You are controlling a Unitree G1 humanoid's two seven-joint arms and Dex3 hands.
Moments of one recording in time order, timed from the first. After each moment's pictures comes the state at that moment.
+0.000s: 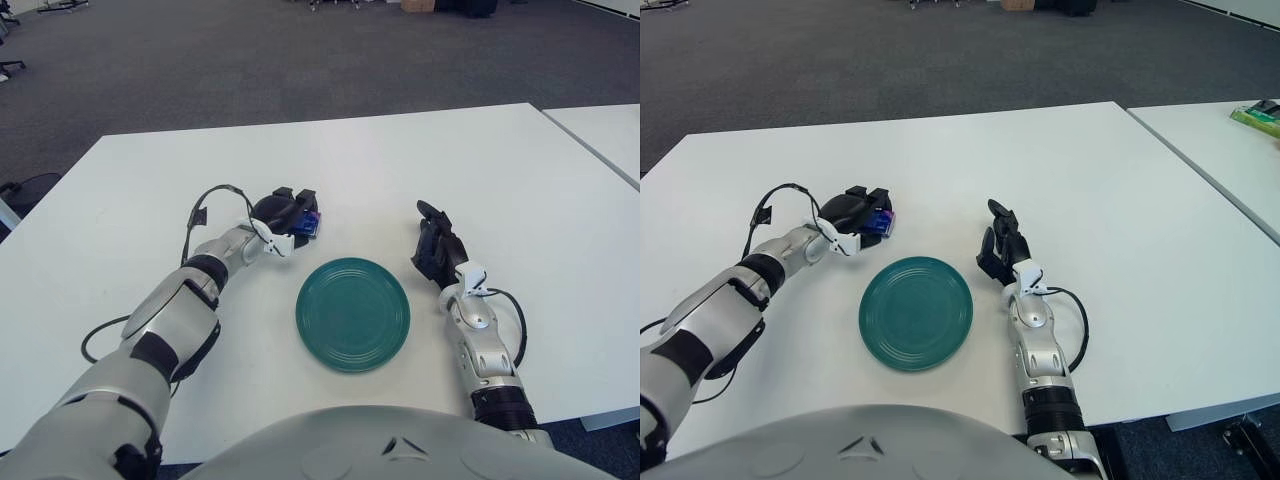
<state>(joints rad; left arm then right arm) -0.71 0.32 -0.64 1.22 0.71 -0.42 0.35 0.07 -0.01 0.02 0.15 -0.02 -0.04 0.00</state>
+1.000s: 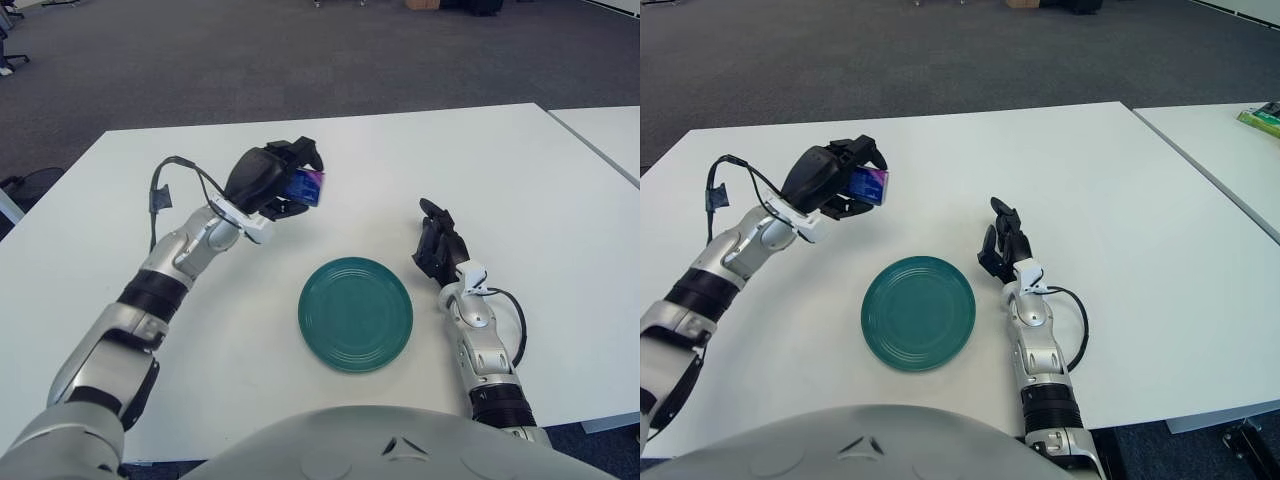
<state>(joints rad) -0.37 0.50 -0.35 0.15 0.59 -0.44 0.20 0.05 0.00 0.02 0.19 -0.02 -0.08 -0.02</state>
